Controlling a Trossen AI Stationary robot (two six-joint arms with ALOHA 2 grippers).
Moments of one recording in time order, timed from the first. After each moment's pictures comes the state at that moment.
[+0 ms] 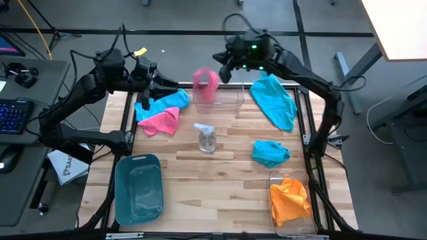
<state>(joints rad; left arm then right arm) 0.47 1.04 1.40 -0.54 0.44 -0.23 -0.43 1.79 2.09 -0.65 0.00 -0.03</state>
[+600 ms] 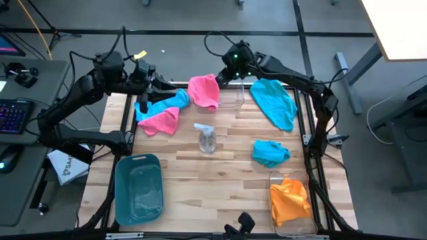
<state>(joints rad) 0.46 1.02 1.39 -0.58 0.43 -0.19 -0.54 1.87 1.83 -0.67 -0.04 0.20</state>
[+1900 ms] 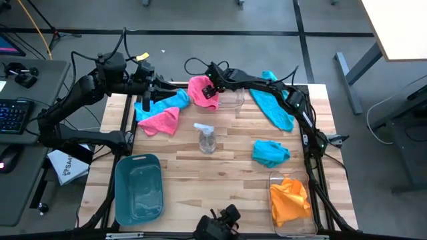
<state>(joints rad) 0.46 1.02 1.39 -0.61 0.37 -0.28 -0.52 2.34 2.01 -0.69 0.18 0.38</state>
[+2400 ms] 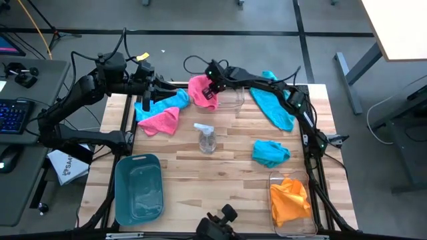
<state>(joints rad) 0.46 1.02 1.39 -0.62 0.37 -0.29 -0.52 2.29 2.03 -0.71 0.11 0.24</state>
